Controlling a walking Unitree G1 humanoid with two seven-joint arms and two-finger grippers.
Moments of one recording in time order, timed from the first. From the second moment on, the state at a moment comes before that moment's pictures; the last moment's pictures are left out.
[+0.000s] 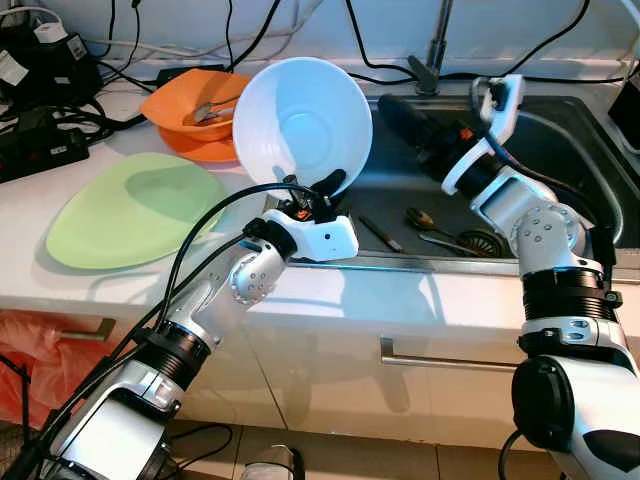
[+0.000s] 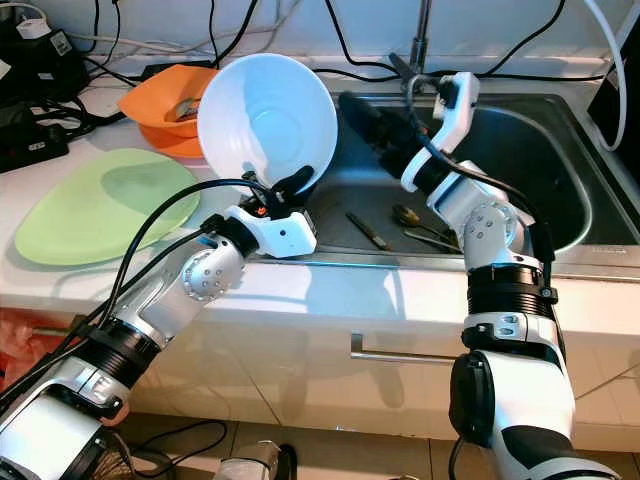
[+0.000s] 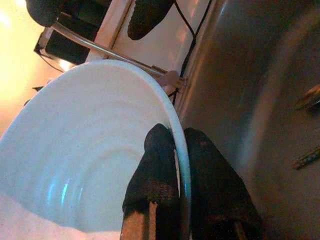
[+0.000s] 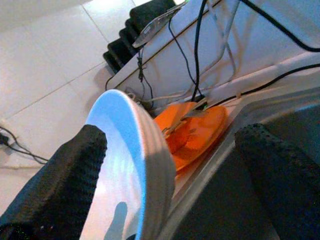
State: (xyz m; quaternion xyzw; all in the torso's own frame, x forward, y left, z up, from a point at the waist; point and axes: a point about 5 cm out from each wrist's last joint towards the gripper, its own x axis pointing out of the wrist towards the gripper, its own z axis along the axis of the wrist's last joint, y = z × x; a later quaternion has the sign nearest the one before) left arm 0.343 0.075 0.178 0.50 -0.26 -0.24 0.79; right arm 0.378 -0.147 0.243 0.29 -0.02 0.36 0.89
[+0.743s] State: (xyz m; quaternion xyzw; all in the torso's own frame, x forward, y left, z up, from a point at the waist) left arm 0.331 0.050 0.183 0.50 -0.32 -0.26 0.76; right arm 0.370 -0.127 0.229 0.27 0.02 0.41 0.87
